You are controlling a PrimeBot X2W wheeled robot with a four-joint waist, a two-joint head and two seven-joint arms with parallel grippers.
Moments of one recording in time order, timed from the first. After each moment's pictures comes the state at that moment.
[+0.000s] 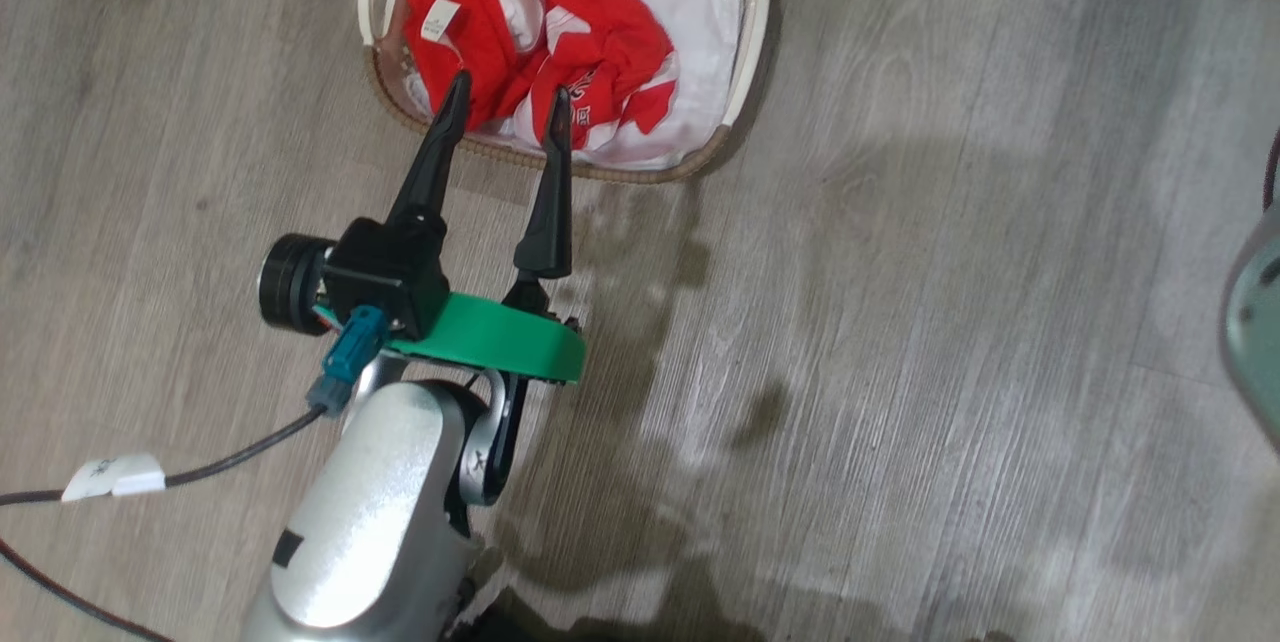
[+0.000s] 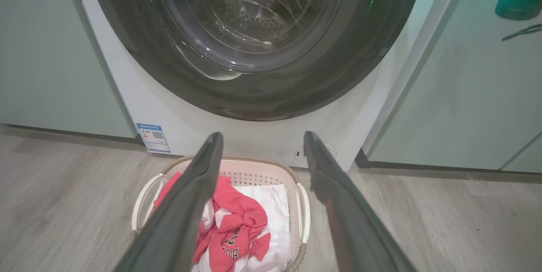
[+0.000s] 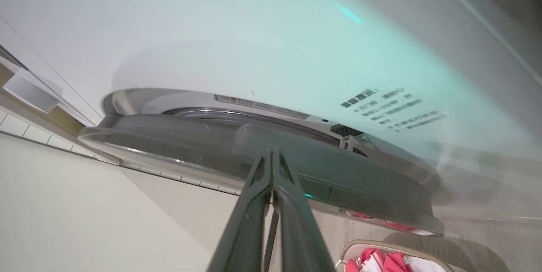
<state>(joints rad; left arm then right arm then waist) -0.40 0.04 -0.40 0.05 -0.26 0.22 -0.25 -1.43 -0.07 -0.39 0.77 0.81 0.13 0.60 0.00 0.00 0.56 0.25</state>
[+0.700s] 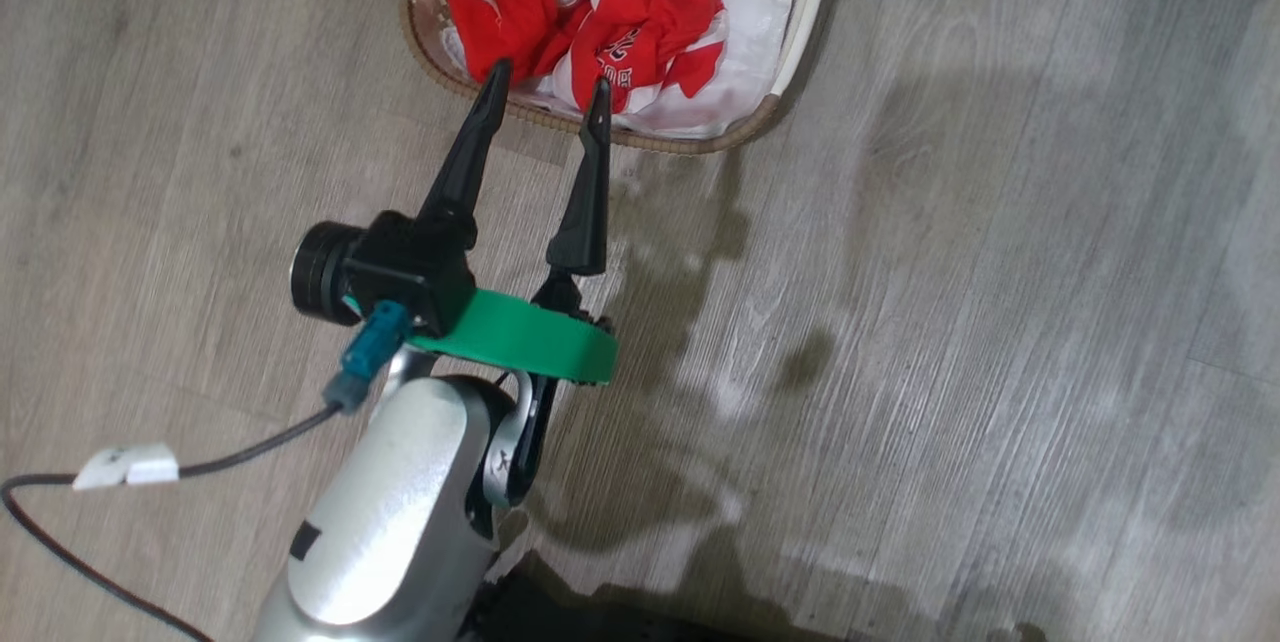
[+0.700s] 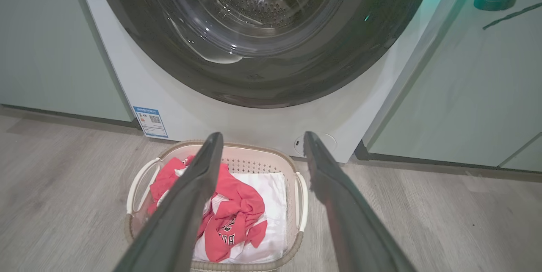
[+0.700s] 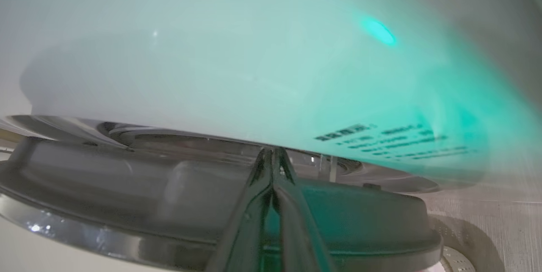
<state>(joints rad) -0.43 0.04 -0.46 0.03 -0.30 0.23 -0.25 -1.70 -0.11 -0.52 1.07 0.58 0.13 0.62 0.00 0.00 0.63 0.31</state>
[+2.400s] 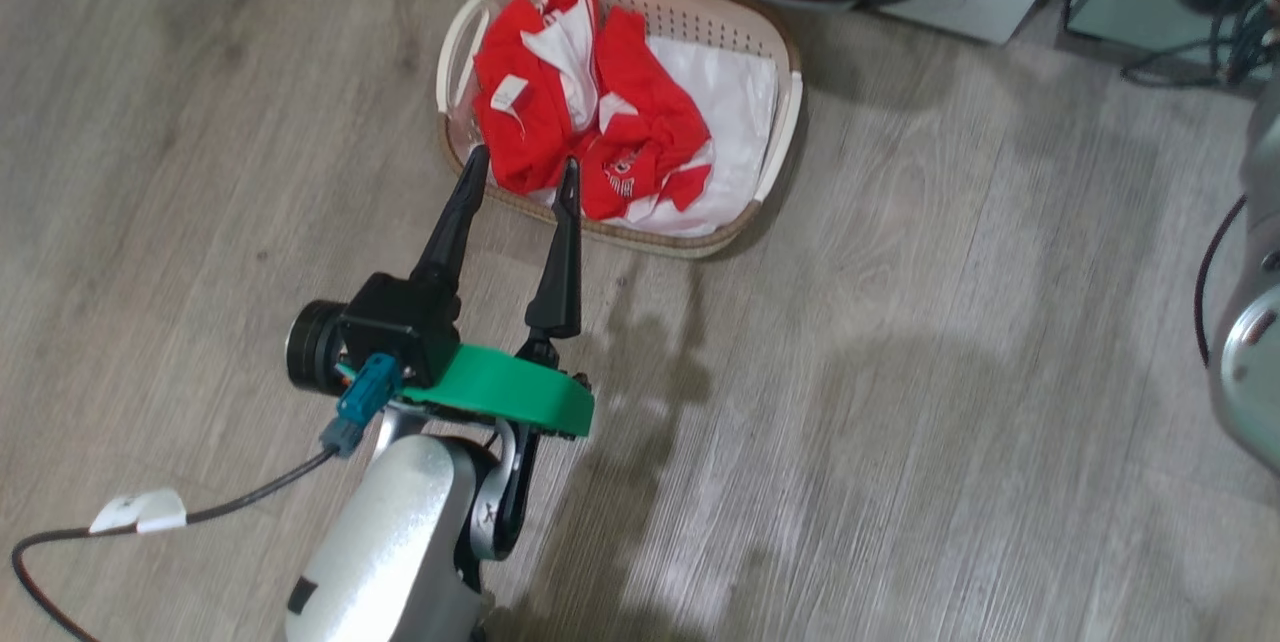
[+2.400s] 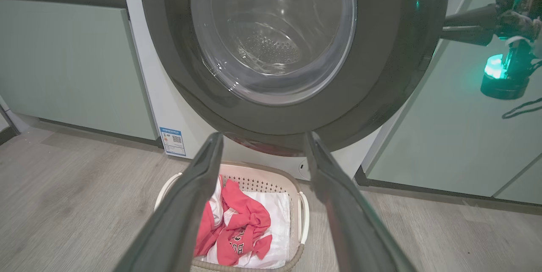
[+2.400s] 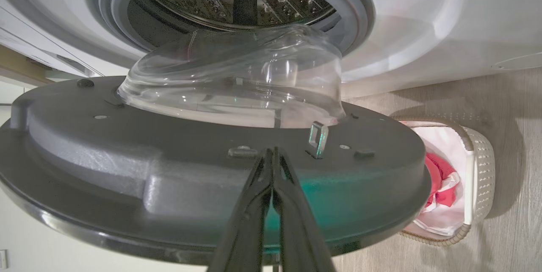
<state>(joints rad) -0.32 0.04 -0.43 0.06 -0.31 0.22 -0.25 -1.37 -0.09 -0.58 1.07 0.70 0.13 0.85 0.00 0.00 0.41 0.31</state>
